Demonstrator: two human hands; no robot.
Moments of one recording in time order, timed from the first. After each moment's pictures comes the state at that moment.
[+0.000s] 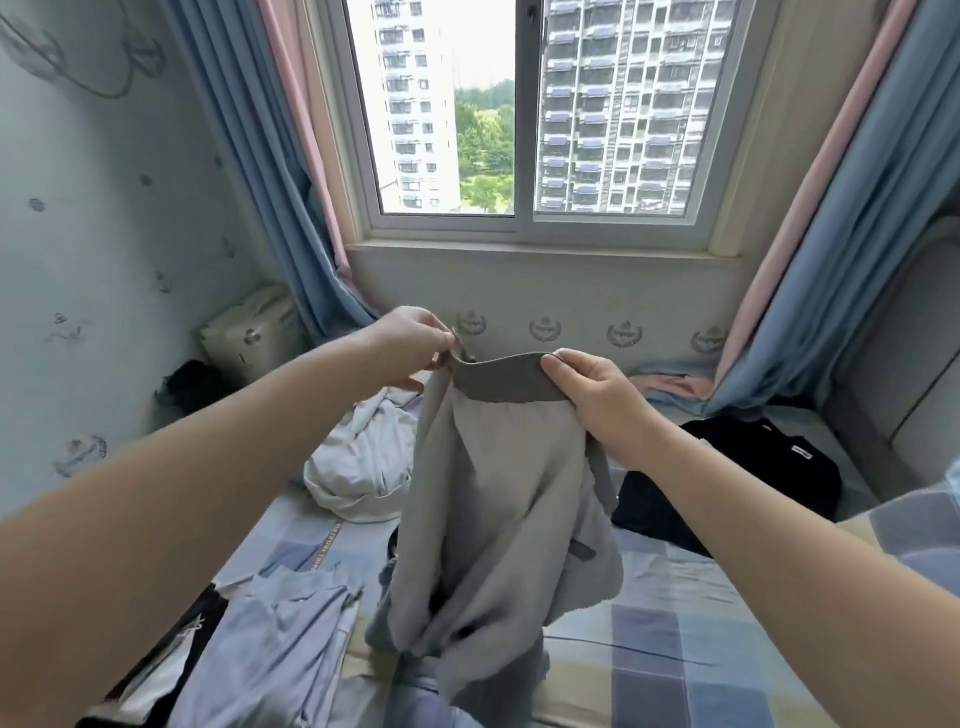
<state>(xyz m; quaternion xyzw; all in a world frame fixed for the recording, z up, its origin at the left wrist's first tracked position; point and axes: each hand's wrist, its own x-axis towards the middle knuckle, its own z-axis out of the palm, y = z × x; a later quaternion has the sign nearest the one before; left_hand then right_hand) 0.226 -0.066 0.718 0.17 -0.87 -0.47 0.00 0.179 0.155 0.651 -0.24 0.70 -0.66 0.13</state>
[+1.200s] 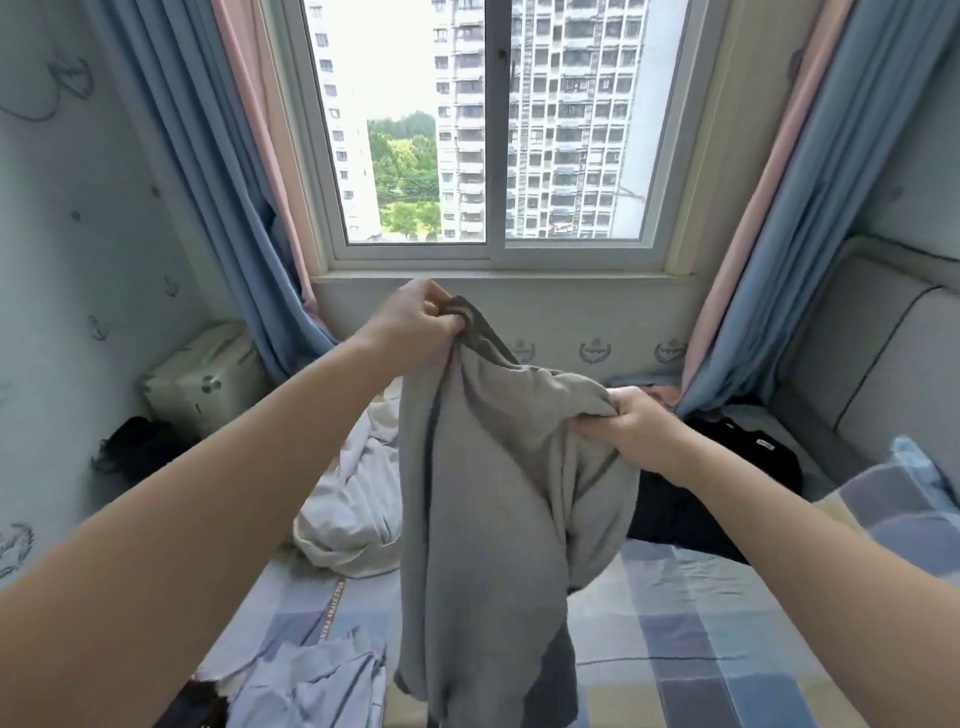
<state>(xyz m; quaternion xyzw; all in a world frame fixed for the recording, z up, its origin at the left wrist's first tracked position) 0.218 -0.212 0.747 0.03 -0.89 -0.44 0.11 0.187 0.060 0.644 -0.21 0.81 -0.54 0.09</state>
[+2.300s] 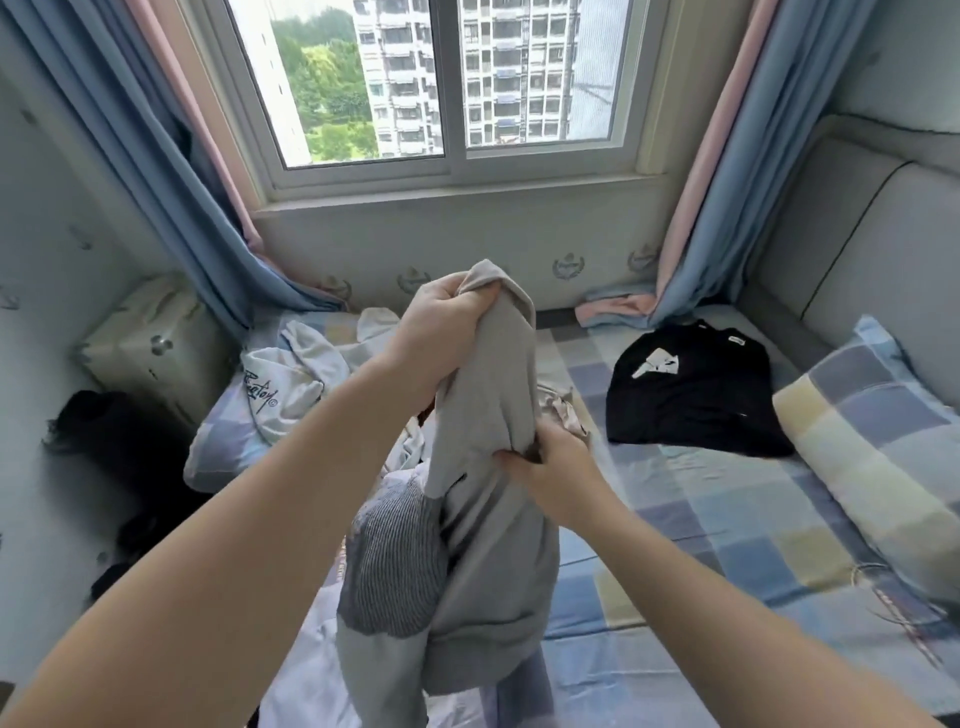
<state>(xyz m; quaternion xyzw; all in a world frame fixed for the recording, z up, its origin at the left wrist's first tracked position) 0.234 -0.206 0.669 -0.05 -0.73 -0.68 0.02 0.276 -0.060 0.537 -0.06 0.85 -0.52 0.05</state>
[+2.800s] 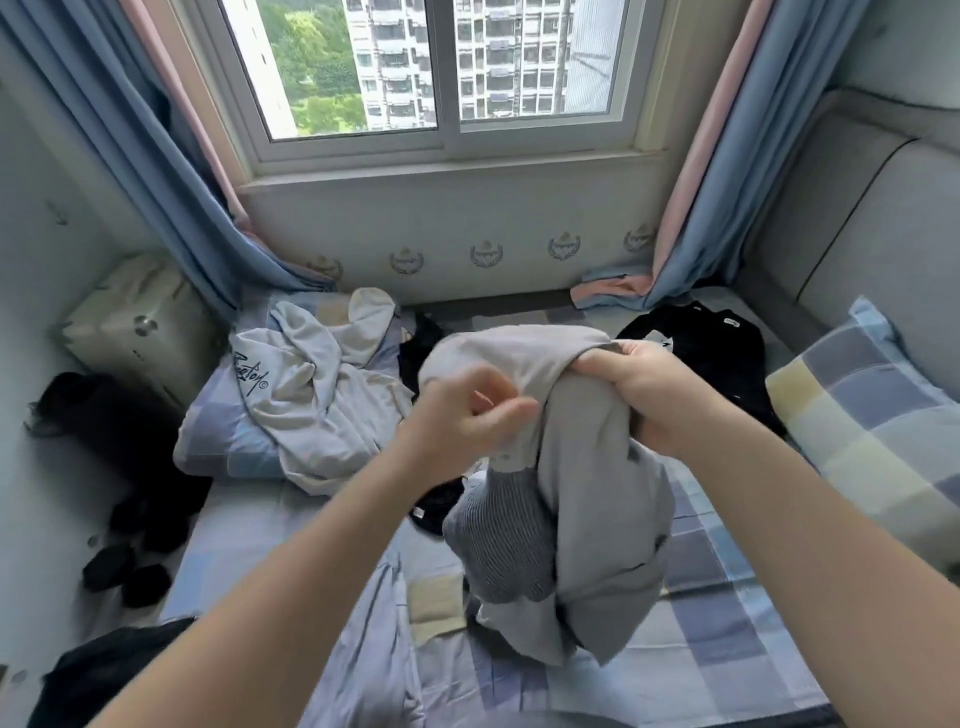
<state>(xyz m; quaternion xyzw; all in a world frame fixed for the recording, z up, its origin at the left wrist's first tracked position) 0.274 -0.220 0.580 -0.12 -0.86 -0.49 0.02 0.256 -0.007 0.610 0.03 0.69 -0.71 0.11</state>
